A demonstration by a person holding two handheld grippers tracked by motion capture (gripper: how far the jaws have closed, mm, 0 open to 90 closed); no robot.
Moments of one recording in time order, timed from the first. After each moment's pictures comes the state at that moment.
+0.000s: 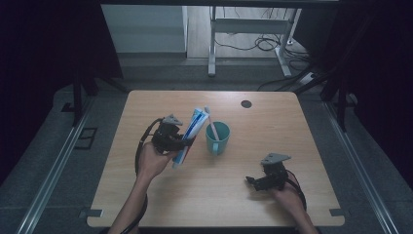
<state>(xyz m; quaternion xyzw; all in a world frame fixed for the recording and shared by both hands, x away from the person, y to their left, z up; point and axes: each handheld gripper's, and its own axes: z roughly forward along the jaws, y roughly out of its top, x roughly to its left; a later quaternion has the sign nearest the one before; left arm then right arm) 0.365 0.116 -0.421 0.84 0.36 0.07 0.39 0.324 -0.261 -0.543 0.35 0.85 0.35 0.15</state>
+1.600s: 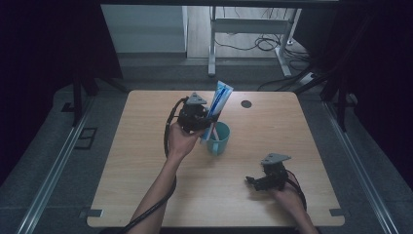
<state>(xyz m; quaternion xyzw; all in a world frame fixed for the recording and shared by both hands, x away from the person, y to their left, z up) 0.405 0.048 -0.384 0.81 0.33 0.13 0.47 0.324 -0.262 -0.543 0.35 0.85 0.35 0.15</state>
